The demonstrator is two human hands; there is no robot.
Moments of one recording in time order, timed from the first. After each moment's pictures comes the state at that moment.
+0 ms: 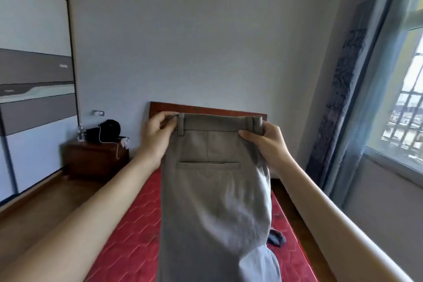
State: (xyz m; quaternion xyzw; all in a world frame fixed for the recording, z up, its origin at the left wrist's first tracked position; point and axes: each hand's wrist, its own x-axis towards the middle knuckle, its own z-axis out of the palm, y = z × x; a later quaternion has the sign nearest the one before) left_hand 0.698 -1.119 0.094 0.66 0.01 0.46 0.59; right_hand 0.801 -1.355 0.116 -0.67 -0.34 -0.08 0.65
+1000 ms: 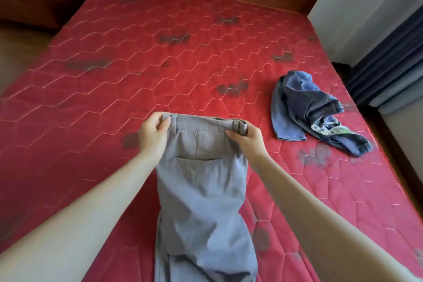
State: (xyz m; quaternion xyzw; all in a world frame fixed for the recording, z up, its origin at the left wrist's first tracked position) left_hand 1.072 -0.861 -0.602 0.74 0.29 0.22 0.56; right_hand 1.167 -1.075 -0.579 -0.82 -0.08 0.14 0.55
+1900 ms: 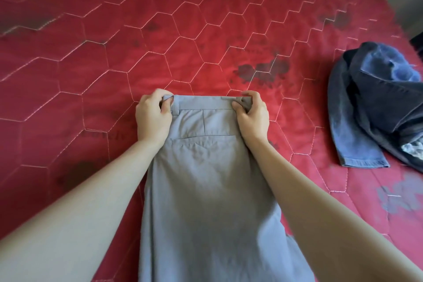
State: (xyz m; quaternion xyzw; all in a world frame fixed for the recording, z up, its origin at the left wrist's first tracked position) left_hand 1.255 -0.782 -0.770 0.85 0.29 0.25 0.36; right_hand 1.362 -0.970 -0.782 -0.91 -0.08 -0.01 0.41
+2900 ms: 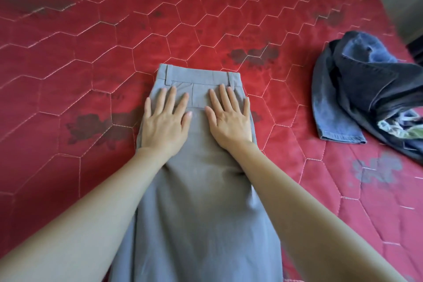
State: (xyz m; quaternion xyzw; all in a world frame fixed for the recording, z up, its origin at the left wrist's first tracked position) left_hand 1.180 -0.864 -0.781 0.97 0.20 0.08 0.07; right_hand 1.282 -1.002 -0.778 -0.94 -0.33 0.01 0.06
